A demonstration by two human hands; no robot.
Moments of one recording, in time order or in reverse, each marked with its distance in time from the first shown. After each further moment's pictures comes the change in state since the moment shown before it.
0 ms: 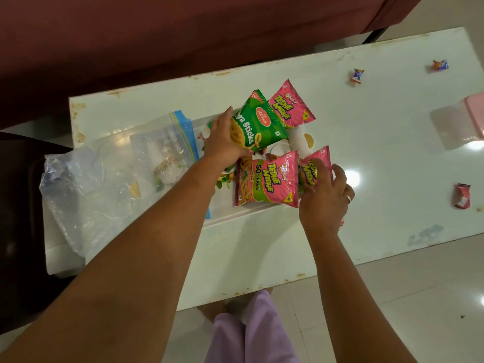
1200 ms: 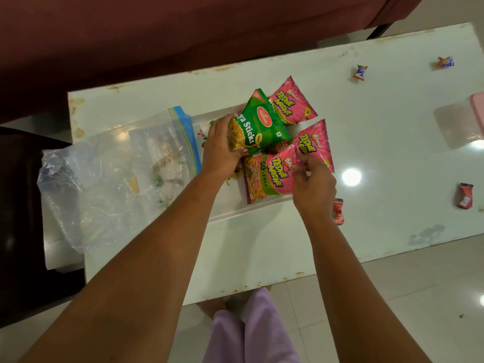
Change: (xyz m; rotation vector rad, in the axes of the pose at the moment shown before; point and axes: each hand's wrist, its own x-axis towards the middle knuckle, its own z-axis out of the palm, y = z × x) left_hand -0.017 -0.017 0.013 -0.028 0.174 0.176; right_hand 0.011 -0.025 -0.005 0.282 -0.113 0.006
